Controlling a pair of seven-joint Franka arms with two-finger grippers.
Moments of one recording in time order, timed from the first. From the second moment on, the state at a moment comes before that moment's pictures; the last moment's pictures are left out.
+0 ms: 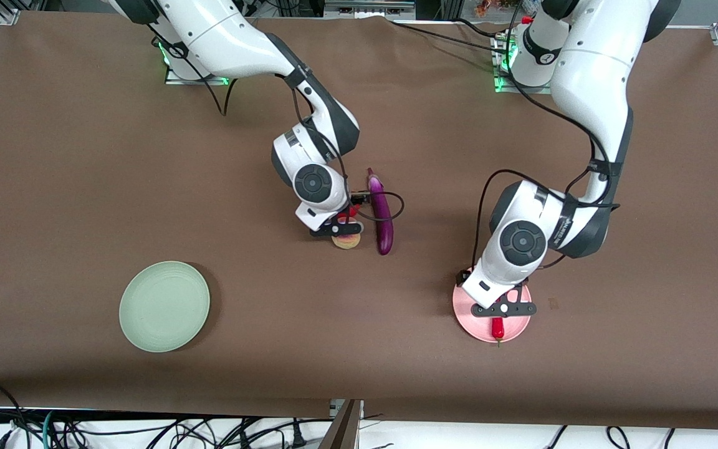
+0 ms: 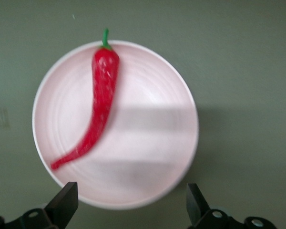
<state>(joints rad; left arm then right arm) -0.28 0.77 -0.07 -1.33 0.09 2.03 -0.45 0.67 0.77 0.01 -1.46 0.25 2.09 0.48</state>
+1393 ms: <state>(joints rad) -0.53 0.78 -0.18 -1.58 -0.17 2.18 -0.54 0.32 0.84 -0.32 -1.45 0.25 2.39 -0.47</state>
